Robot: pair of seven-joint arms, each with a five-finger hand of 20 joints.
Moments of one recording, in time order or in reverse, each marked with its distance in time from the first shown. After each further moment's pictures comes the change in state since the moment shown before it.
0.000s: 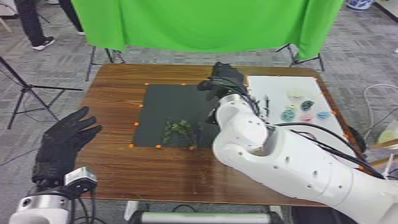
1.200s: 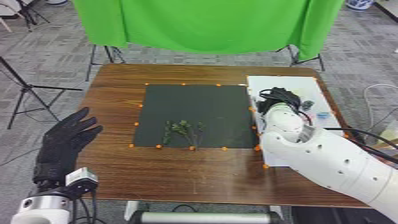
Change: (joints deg) left arm -0.1 -0.6 0.5 -0.2 0.1 0.3 0.1; right arm -1.0 11.6 0.3 11.1 9.0 -10.2 4.6
